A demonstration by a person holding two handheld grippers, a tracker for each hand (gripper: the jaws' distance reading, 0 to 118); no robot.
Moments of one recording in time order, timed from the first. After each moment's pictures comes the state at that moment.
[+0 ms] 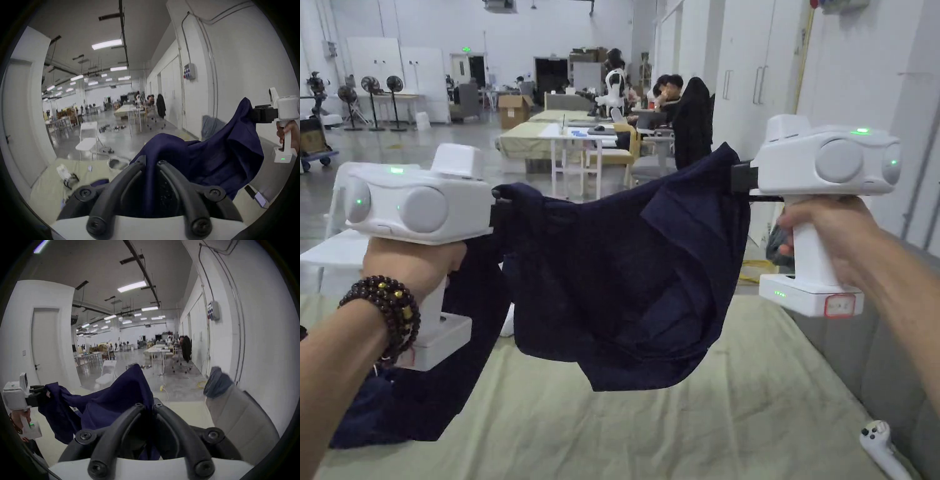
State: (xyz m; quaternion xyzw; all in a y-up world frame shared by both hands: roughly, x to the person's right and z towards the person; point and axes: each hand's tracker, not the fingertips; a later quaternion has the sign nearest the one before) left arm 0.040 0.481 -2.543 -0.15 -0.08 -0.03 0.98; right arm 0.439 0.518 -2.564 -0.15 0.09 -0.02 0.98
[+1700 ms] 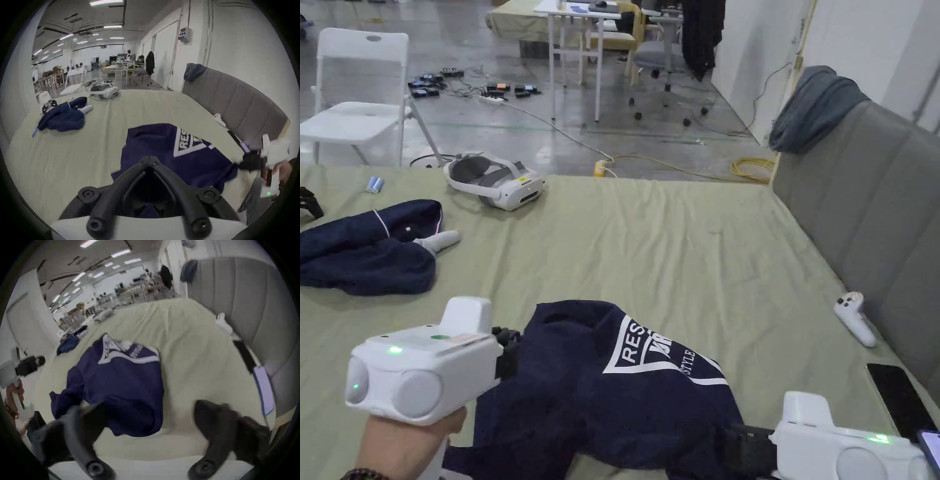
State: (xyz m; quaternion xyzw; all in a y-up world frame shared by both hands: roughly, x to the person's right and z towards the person) left arm 0.036 0.248 -2.381 -0.31 -0.15 0.02 0.94; right arm 0.443 0.170 -2.305 -0.46 0.03 -0.12 0.88
